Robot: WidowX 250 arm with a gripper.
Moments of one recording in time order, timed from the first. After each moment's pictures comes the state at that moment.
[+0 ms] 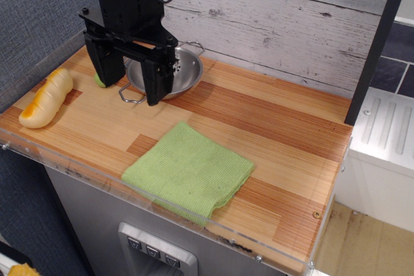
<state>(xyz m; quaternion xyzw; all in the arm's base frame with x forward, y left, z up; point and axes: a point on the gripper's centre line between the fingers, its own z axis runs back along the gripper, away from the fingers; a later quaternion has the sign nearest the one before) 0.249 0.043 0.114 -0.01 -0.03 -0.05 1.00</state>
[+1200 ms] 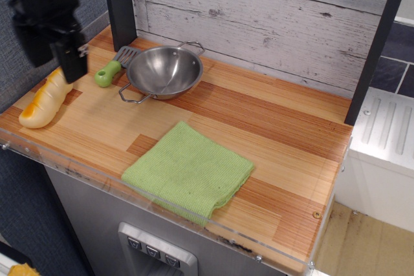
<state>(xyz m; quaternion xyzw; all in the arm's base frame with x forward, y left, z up) 0.255 0.156 0.091 0.01 -0.03 -0.06 1.00</state>
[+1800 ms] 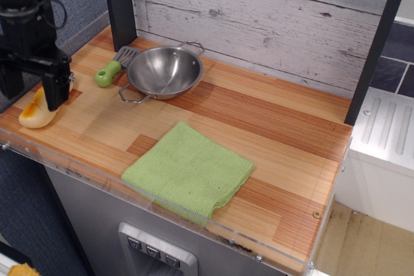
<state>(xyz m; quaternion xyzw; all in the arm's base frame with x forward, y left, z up) 0.234 0.184 0.052 0.05 0.03 0.09 0.99</state>
